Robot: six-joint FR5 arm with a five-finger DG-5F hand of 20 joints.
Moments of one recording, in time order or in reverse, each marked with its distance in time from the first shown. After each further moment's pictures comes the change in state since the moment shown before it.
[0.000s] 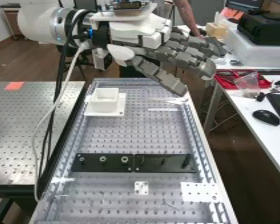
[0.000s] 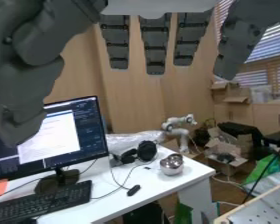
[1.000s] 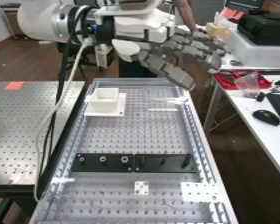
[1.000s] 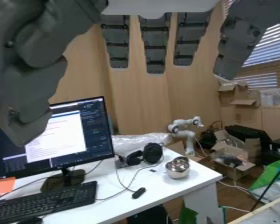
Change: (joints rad) arm -0.004 -0.004 0.020 -0.007 -0.038 -0.021
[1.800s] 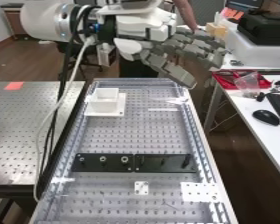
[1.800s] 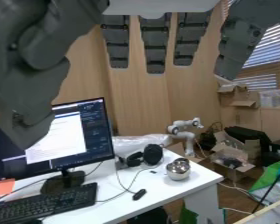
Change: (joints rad) arm 0.009 -0.006 0.007 0.005 0.015 -0.002
